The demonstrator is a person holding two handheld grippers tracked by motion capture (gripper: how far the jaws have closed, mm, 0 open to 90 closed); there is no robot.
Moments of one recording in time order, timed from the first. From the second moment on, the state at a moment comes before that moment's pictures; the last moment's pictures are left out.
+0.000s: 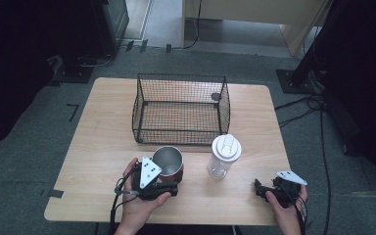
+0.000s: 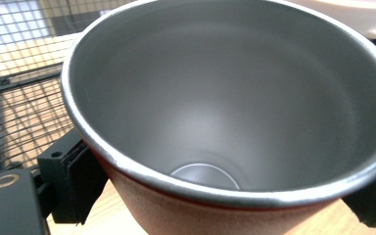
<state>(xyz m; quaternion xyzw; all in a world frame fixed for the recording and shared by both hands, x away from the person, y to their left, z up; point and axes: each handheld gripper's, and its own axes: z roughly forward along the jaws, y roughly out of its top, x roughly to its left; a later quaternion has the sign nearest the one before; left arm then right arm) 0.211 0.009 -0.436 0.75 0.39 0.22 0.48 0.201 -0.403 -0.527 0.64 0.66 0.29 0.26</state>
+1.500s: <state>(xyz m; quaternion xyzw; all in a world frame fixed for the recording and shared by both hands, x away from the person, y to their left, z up) 0.275 0.017 -0.382 0.67 0.42 0.32 0.52 0.201 -0.401 -0.527 0.63 0.68 0.29 0.25</state>
